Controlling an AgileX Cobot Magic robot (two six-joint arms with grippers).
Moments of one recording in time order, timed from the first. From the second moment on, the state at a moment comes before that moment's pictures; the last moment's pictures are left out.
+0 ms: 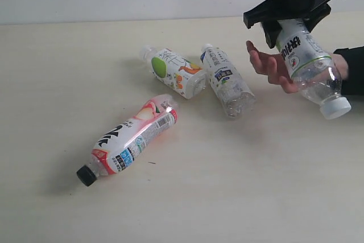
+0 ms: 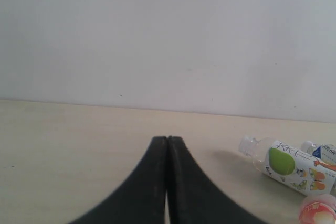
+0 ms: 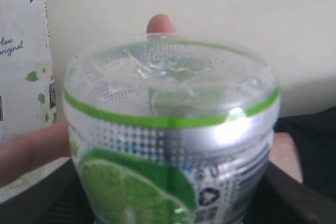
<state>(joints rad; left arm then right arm) 0.02 0.01 0.00 -0.03 0.08 -0.09 0.30 2.04 -1.74 -0.22 1.22 0.15</state>
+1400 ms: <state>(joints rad) 0.02 0.01 0.00 -0.03 0.08 -0.09 0.30 2.02 -1.74 -0.22 1.08 0.14</state>
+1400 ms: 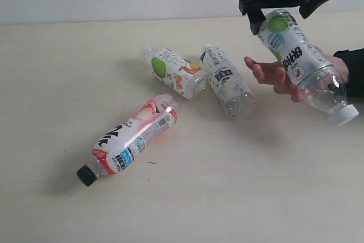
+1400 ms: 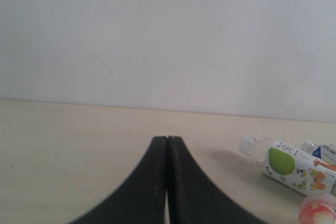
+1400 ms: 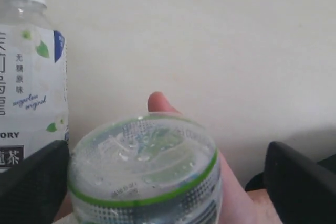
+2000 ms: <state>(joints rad) 0.02 0.01 0.00 -0.03 0.08 -0.09 0.30 1.64 -1.62 -0.26 0.93 0.11</state>
